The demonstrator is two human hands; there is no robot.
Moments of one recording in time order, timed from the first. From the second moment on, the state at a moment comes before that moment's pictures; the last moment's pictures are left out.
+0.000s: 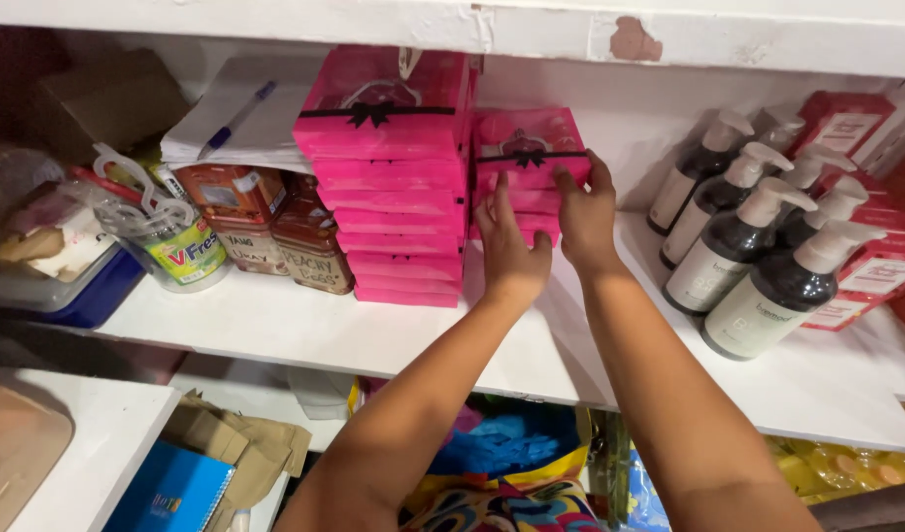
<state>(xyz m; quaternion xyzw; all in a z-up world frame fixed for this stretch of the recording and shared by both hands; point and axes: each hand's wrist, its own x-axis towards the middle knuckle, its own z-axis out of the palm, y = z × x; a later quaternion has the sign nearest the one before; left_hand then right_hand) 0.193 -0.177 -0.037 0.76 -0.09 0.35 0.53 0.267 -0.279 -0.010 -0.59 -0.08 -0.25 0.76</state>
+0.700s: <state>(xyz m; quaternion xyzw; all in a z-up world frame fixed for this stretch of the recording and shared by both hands) 0.212 -0.167 -0.052 0.78 -0.10 0.31 0.53 0.203 -0.264 -0.049 -0.86 -0.19 -0.39 0.26</state>
